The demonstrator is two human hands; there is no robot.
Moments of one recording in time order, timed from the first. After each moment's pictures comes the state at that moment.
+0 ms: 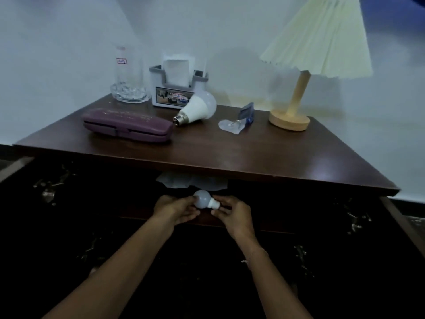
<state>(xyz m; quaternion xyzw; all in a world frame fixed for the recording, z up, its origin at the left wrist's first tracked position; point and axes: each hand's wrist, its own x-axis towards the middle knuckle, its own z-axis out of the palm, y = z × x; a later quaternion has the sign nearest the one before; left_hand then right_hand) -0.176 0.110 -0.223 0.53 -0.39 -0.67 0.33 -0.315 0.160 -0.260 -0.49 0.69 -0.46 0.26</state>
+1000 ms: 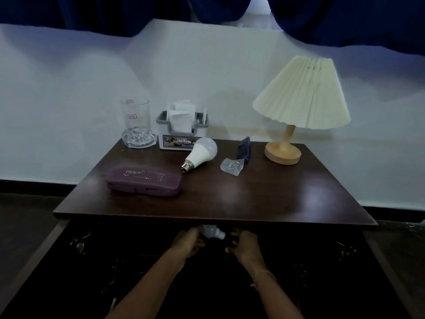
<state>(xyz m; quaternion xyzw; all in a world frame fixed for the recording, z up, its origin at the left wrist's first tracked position) -0.171 0.106 -0.201 0.55 -0.44 -0.68 0.21 -0.323 0.162 -0.232 -0.43 0.78 -0.31 0.33</state>
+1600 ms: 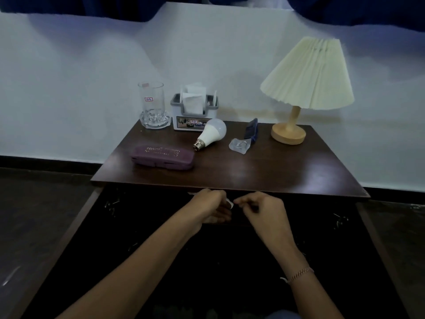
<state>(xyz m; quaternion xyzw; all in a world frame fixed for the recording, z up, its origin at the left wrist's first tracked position) -0.160 0.165 -0.090 0.50 -0.52 -0.67 0.16 -0.281 0.245 -0.103 -0.56 0.73 -0.37 0.11</state>
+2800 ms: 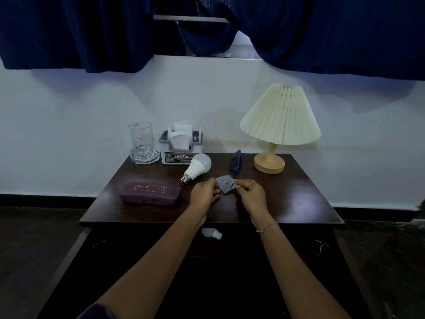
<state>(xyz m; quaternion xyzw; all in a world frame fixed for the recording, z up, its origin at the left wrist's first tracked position) -0.224 0.106 -0.064 0.44 -0.44 -0.67 0.40 -0.340 0.148 -0.080 -0.39 0.74 -0.51 0.19</state>
